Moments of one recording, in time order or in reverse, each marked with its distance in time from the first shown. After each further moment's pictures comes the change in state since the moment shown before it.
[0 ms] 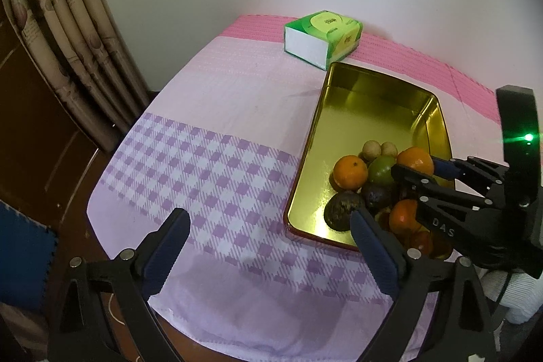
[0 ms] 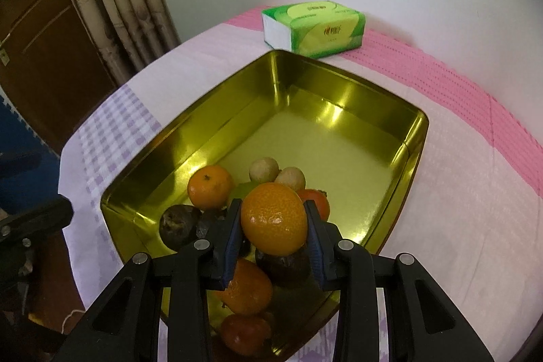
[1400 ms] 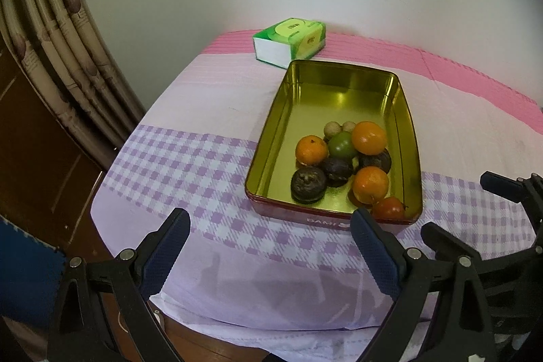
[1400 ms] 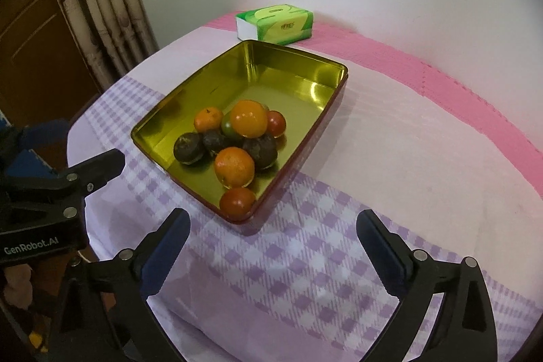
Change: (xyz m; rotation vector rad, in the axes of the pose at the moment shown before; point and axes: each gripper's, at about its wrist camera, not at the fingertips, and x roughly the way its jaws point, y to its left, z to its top) left arm -0.031 -0.047 -0.040 0.103 -0.078 0.014; right arm -0.094 0.001 -0.073 0.061 -0.014 -0.127
